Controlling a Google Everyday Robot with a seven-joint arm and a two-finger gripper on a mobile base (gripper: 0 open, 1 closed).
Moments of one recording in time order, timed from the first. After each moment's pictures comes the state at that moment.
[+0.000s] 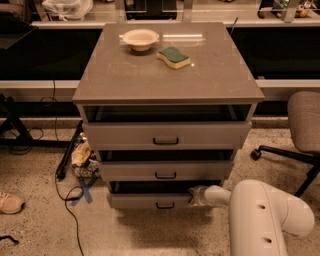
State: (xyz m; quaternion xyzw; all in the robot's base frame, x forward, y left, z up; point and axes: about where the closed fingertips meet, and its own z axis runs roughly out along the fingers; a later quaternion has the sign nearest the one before) arm 0.675 -0.179 0.163 -0.71 0.63 -0.07 0.30
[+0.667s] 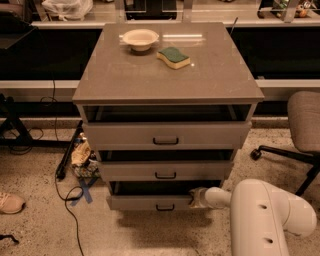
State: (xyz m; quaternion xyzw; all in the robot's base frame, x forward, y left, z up) arm 0.665 -0.182 0.162 -0.71 0.64 -0.07 0.29
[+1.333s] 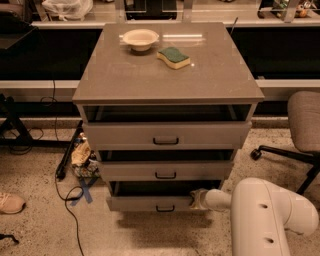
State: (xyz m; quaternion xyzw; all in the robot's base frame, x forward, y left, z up) arm 0.656 -0.184 0.162 -0.70 0.64 -0.07 0.29
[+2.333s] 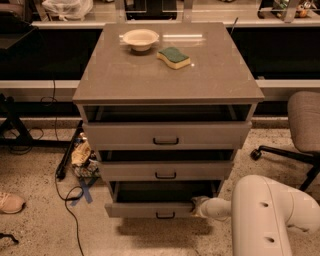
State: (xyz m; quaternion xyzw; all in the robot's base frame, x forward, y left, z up) arm 0.618 -0.187 0.156 -0.67 0.68 -0.07 0.29
